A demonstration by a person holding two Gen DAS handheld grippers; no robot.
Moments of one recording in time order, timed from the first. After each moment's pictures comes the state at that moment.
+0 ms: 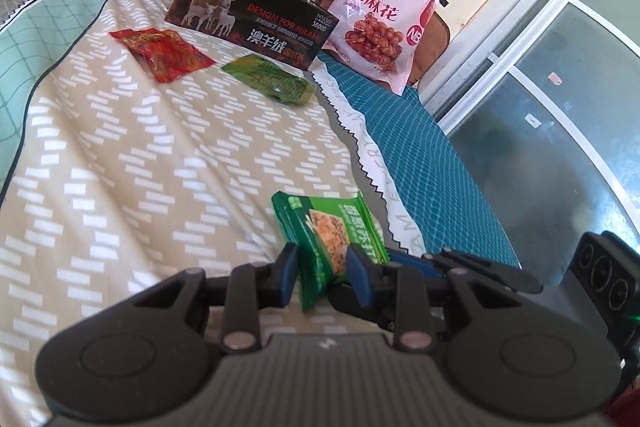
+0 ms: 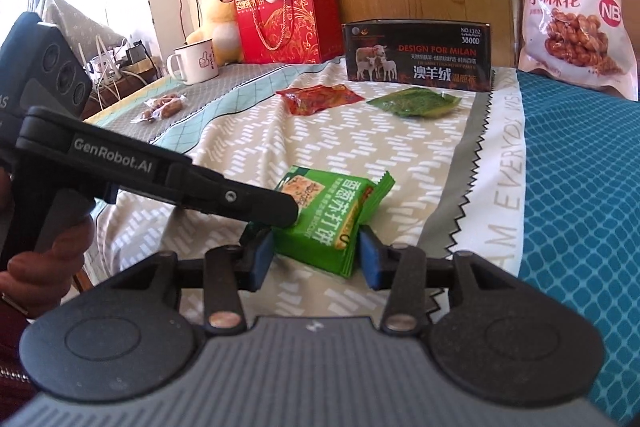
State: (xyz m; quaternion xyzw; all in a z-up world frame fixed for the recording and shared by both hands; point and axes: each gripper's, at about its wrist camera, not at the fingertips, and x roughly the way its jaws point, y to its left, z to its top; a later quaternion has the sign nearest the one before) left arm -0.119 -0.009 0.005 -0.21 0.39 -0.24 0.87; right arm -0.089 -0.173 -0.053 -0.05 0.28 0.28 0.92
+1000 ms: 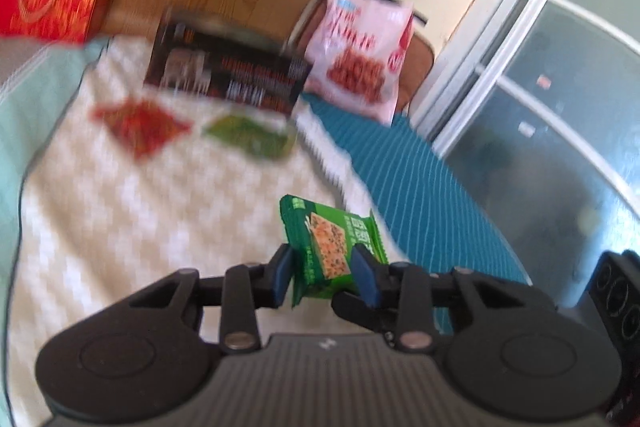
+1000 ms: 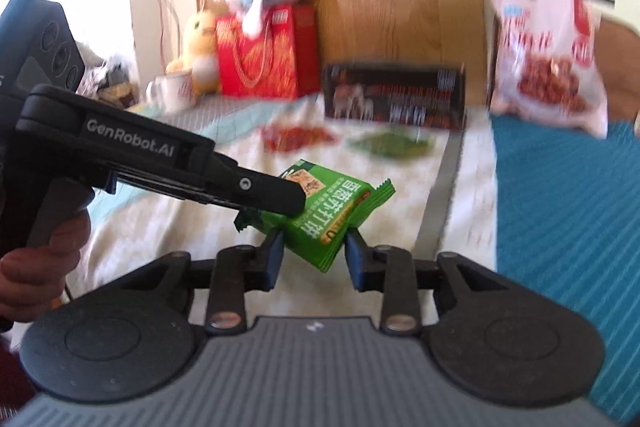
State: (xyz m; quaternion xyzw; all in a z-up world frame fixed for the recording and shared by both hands) left arm -0.107 -0.021 0.043 -0.17 0.32 -0.23 0.90; right arm -0.097 -0.165 -0.038 -0.06 0.21 0.23 0.95
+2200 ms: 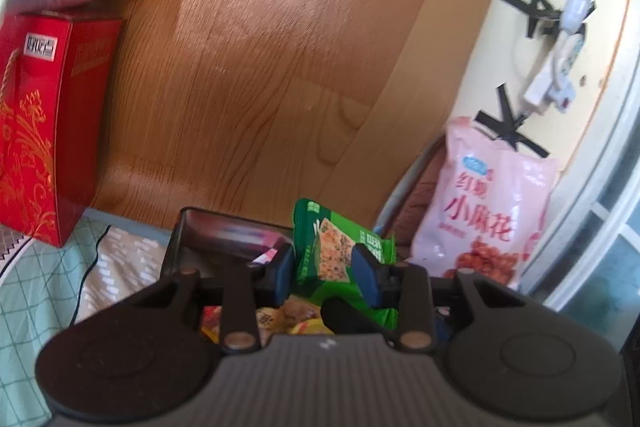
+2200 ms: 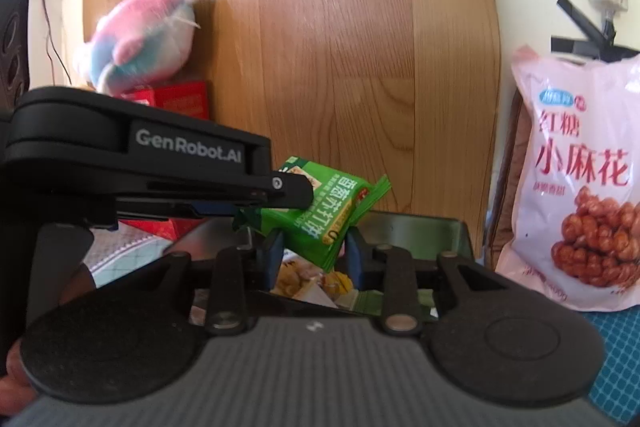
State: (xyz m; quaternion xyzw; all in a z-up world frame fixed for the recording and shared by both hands) left arm 0.159 -0.002 0.080 -0.18 0.25 -0.11 0.94; right arm 0.154 -0.123 0.013 -0.05 0.16 0.17 0.97
